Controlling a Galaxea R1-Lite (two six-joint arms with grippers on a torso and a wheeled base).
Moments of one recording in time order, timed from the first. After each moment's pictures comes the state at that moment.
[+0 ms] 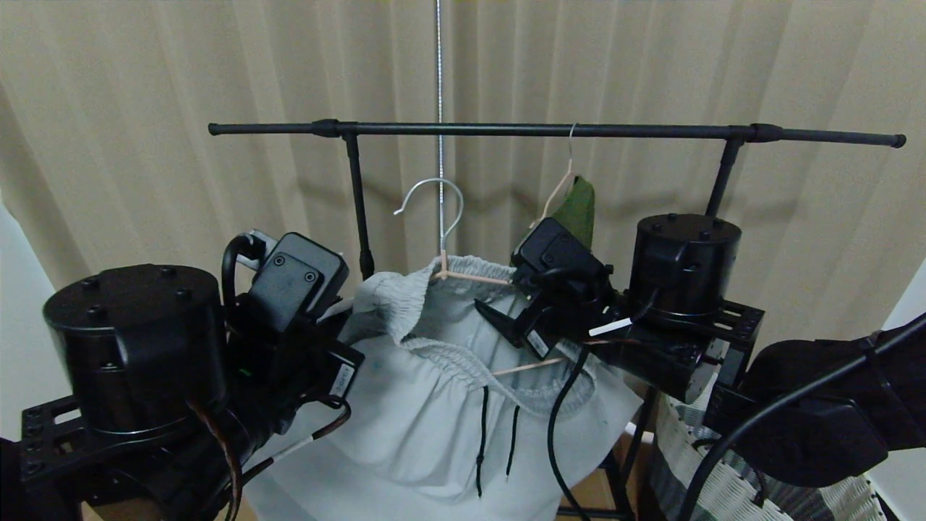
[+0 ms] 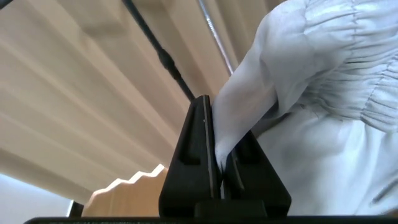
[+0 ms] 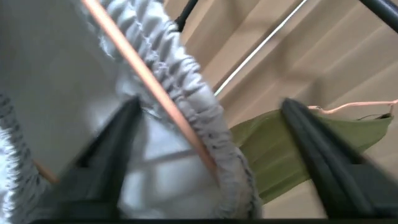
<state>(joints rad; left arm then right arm) -0.75 1.50 -0.58 -0.72 0.57 0.35 0.71 1.86 -0.93 -0.78 -0.09 -0.47</state>
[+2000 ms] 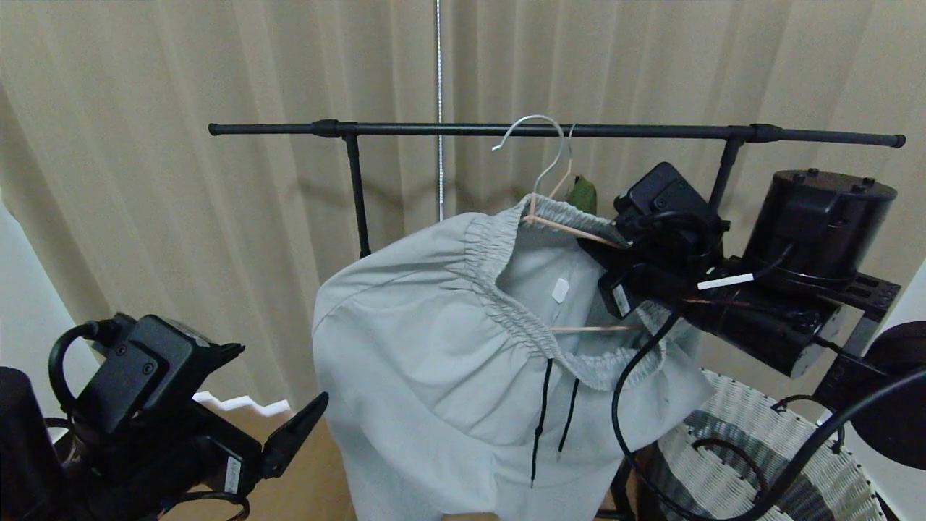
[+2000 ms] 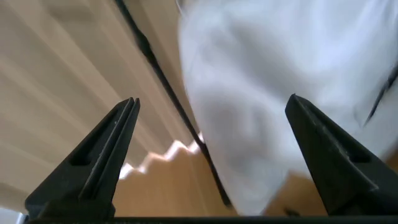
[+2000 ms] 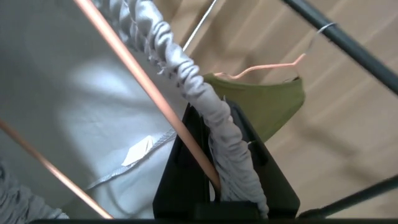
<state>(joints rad) -0.59 1.25 -0.27 -0.73 0.27 0.25 0.56 1.68 -0.84 -0.77 -0.12 -0.46</state>
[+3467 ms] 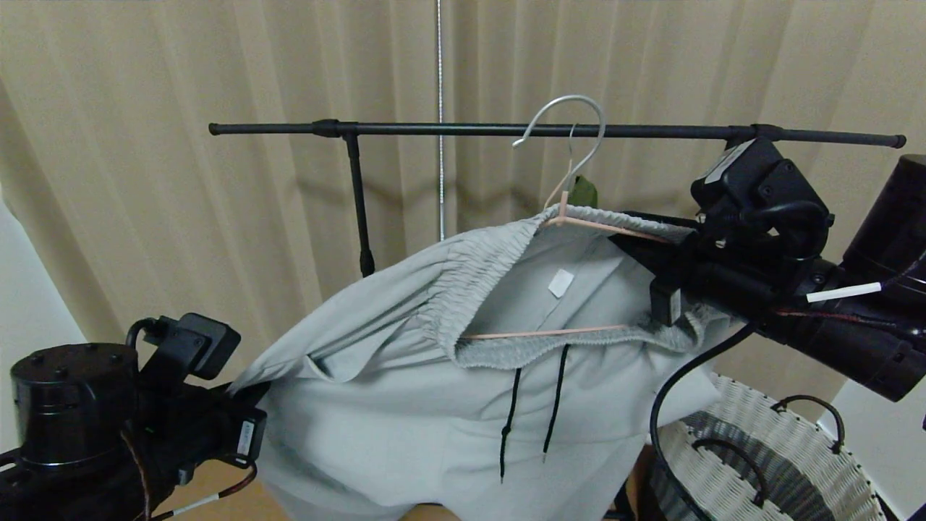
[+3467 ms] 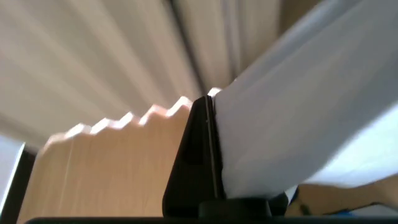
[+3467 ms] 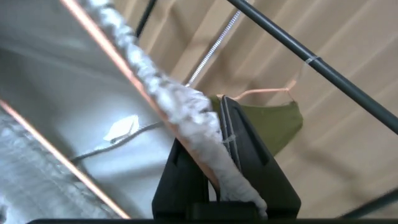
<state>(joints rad) -0.33 1.48 -0.26 -0.78 0.23 0.18 0.55 1.52 -0.75 -0.77 -0.02 -0.46</state>
